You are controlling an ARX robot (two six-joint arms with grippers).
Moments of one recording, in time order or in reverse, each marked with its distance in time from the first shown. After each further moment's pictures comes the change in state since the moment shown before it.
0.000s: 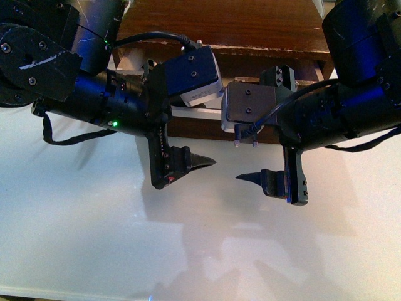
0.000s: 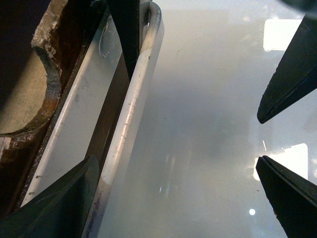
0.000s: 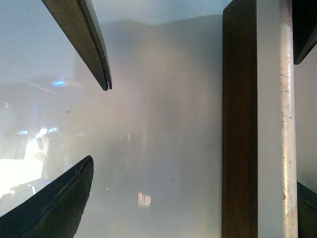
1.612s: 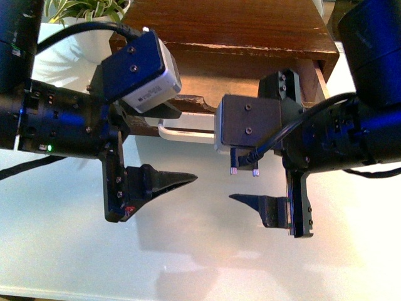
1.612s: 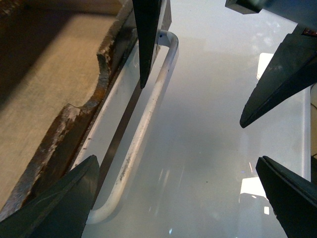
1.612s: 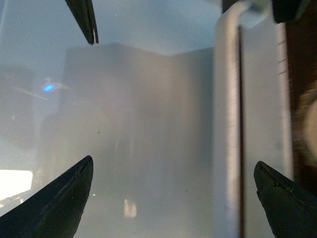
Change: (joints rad) left arm 0.057 -0.217 -0.296 0.184 0.095 -0.130; right arm 0.050 -0.163 -0.198 0.147 0.016 0.058
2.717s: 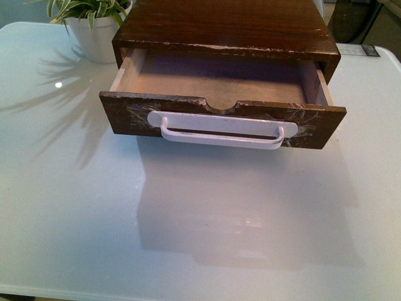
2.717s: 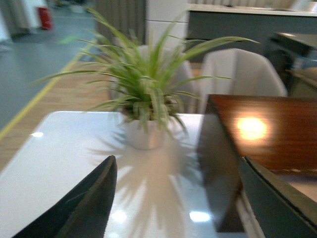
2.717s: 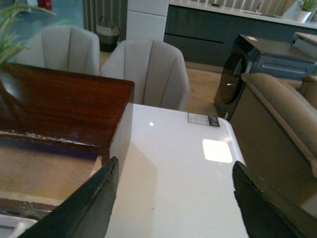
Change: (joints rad) left arm 0.528 -0.611 -0.321 0.435 -0.419 -0.834; right arm -0.394 -0.986 -0.549 0.420 0.434 1.073
